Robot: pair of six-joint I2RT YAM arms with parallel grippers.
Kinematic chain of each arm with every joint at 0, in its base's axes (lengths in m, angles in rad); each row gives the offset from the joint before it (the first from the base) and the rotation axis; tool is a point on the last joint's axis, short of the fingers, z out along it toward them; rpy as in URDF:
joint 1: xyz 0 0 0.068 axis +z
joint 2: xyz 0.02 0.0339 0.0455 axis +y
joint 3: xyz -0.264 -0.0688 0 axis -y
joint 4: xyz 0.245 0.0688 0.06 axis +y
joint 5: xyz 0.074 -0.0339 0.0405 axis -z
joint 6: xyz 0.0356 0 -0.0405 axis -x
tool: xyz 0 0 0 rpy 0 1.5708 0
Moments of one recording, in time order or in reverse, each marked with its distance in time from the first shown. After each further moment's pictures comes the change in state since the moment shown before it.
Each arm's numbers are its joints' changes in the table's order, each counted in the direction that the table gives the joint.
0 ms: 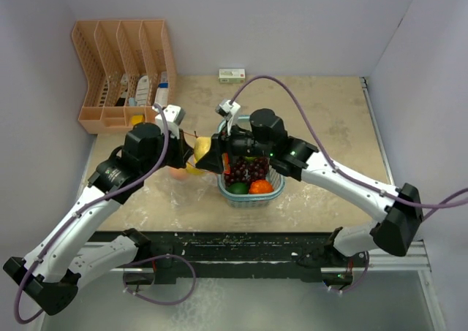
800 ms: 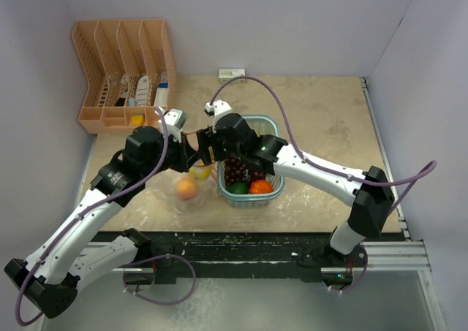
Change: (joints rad) left arm 0.008 -0.028 -0.062 -0.077 0.140 0.054; right arm 0.078 0.261 0.177 0.220 0.577 -0.021
